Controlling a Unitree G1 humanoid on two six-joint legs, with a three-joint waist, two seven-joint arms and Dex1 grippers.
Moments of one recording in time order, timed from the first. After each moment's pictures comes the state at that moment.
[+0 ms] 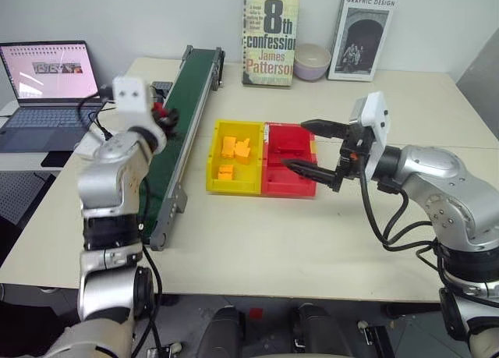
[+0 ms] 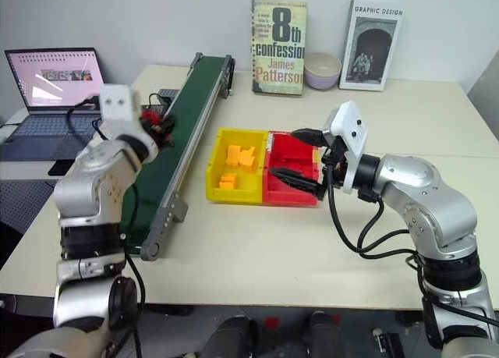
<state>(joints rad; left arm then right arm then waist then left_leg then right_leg) -0.83 0.46 0.13 0.15 -0.27 0.70 -0.37 -0.58 -0.62 -0.01 -0.47 0.59 0.76 0.71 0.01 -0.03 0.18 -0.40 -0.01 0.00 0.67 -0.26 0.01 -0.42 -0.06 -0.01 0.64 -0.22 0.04</state>
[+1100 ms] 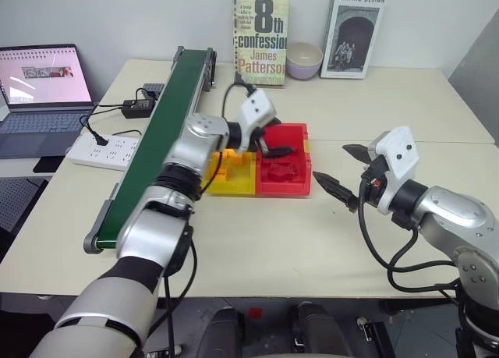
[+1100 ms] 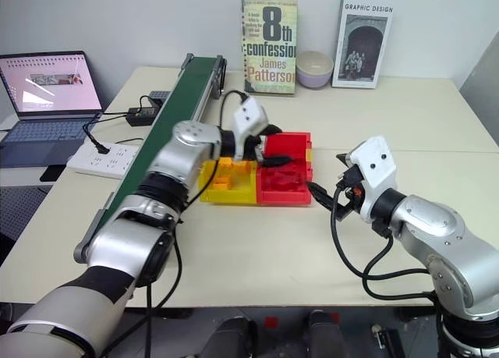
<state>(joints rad) -1.12 0.35 -0.19 0.77 -0.08 0.13 -1.06 -0.35 -0.63 -0.14 -0.75 0.61 1.03 0.39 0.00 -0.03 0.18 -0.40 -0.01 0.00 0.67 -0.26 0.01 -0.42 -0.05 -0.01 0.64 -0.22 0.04</state>
